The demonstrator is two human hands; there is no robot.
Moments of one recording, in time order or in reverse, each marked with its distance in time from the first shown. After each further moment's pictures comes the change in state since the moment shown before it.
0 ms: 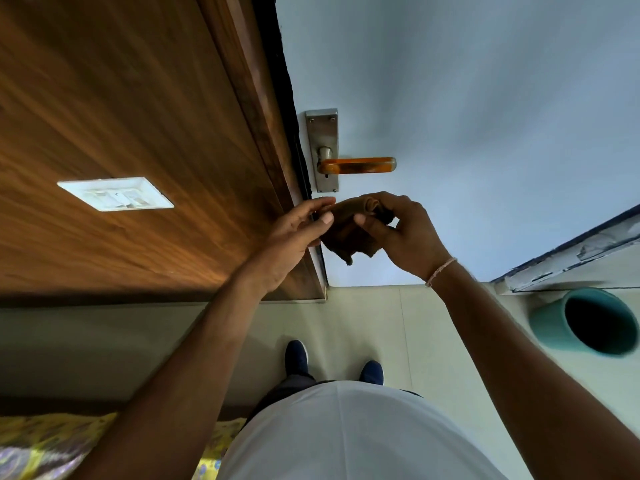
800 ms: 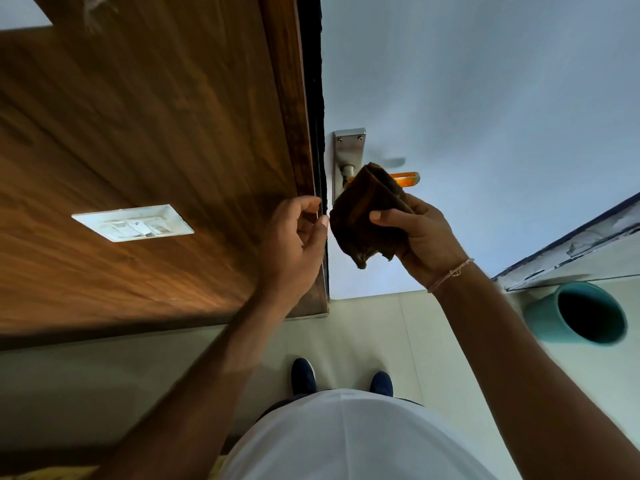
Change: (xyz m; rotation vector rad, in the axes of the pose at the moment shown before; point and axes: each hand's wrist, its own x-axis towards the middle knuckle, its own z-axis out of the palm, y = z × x) left_hand -0.005 0.003 -0.045 0.478 0.408 0.507; right_hand 0.017 -0.054 0.030 0.957 0.143 0.451
